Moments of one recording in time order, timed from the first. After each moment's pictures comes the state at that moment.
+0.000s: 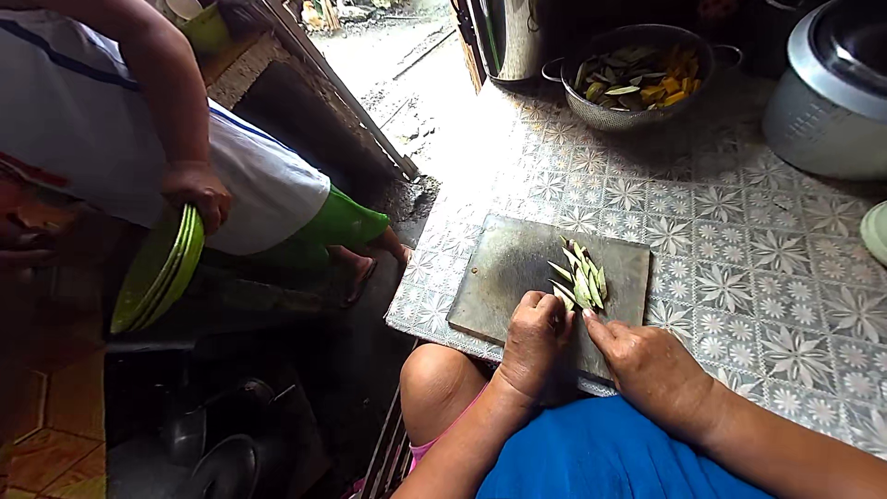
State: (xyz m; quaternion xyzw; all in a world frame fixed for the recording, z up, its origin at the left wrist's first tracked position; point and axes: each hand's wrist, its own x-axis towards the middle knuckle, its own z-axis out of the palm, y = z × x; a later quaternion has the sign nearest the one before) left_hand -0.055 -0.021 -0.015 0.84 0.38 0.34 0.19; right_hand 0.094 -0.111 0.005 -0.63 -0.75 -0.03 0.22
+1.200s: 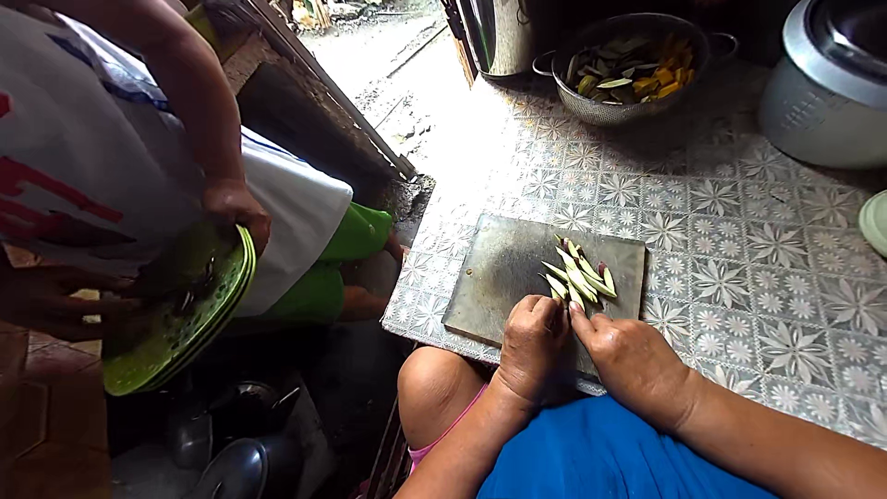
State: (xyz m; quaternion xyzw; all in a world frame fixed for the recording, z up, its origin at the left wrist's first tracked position) left_hand -0.051 -0.021 -0.021 0.84 0.37 0.36 0.14; right_hand 0.084 -0.100 0.005 -0.65 -0.73 -0.04 0.20
